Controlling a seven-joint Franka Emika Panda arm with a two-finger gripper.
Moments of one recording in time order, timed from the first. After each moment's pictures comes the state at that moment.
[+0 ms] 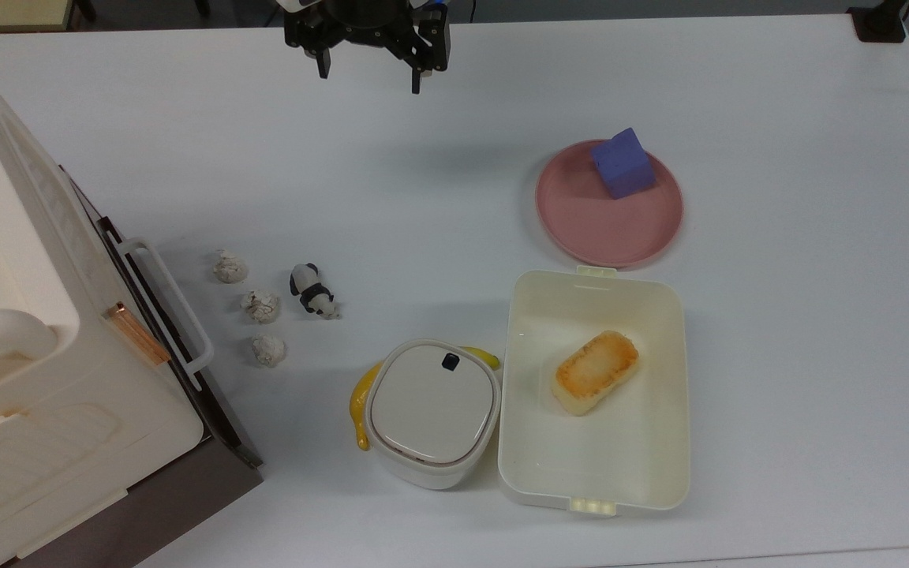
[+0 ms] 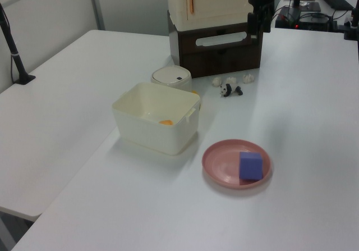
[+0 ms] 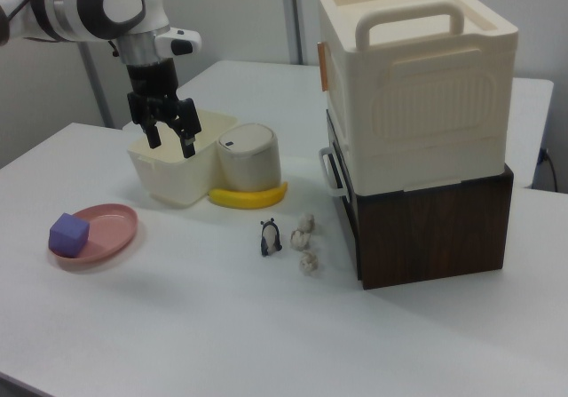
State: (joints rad) arm 0.11 0.10 -0.07 -1.58 -0.05 1.62 0.18
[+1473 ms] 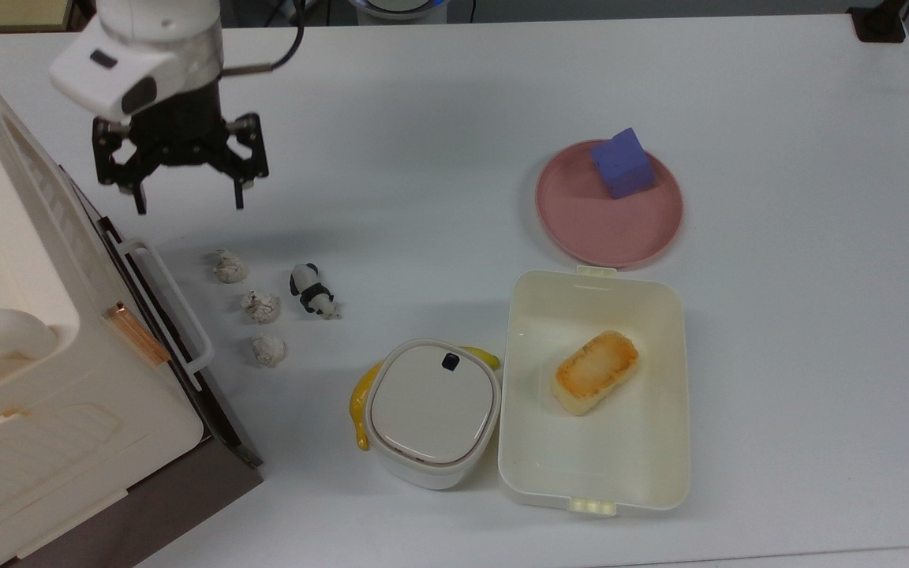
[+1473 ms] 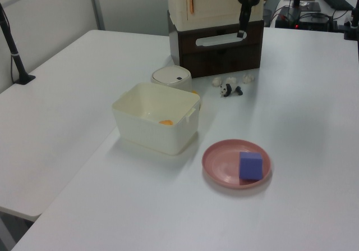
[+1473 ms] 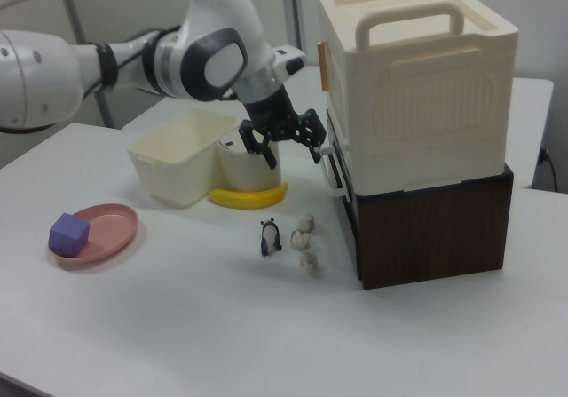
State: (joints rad) arm 0.03 0.29 -0.26 -1.58 -0.05 2.13 -0.42
